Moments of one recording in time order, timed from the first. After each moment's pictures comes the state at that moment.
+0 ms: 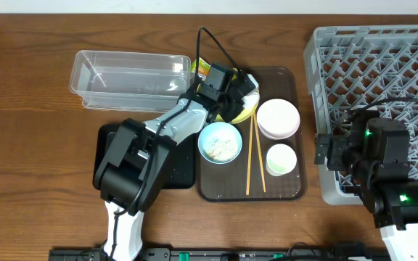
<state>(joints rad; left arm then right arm) -0.51 2.08 1.31 -0.11 0.22 0.37 0.07 0.89 0.86 -0.80 0.00 0.12</state>
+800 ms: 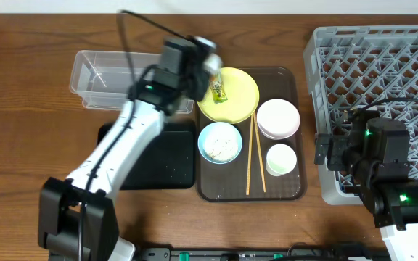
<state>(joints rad) -0.34 1.67 1.31 -0.41 0.07 -0.01 0.07 0.89 0.86 -0.80 0.00 0.12</state>
